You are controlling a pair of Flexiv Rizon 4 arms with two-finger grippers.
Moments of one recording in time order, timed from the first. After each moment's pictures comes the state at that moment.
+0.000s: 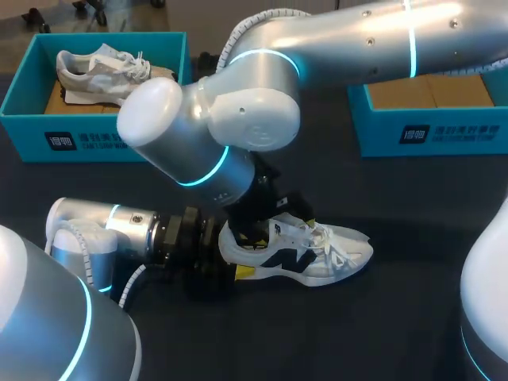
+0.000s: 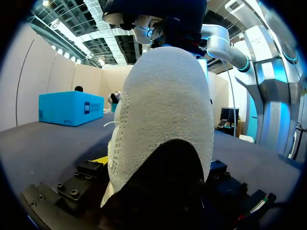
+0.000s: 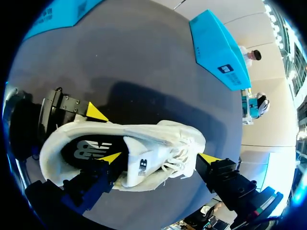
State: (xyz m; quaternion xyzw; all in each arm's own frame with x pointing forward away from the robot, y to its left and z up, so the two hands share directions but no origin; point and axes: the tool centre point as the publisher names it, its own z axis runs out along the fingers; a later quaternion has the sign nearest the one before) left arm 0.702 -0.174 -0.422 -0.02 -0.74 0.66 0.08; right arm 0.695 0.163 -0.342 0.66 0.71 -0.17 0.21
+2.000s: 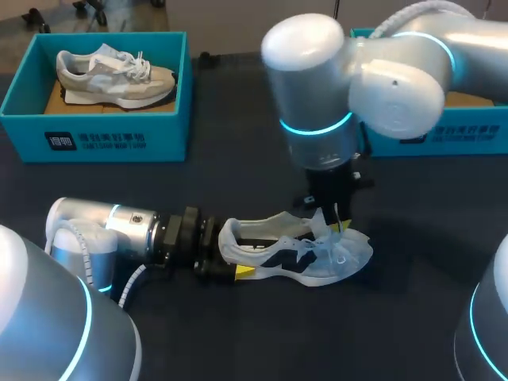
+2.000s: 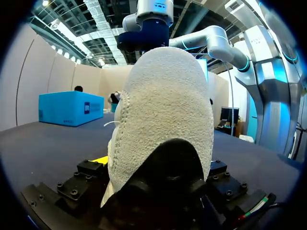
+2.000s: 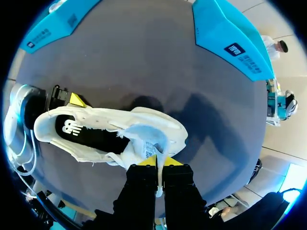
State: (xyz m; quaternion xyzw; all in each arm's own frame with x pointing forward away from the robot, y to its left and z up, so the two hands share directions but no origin) left arm 0.702 -0.173 -0.422 -0.02 -0.74 0.66 0.08; right arm 0.688 0.076 -0.318 0.66 0.74 -0.10 0.05
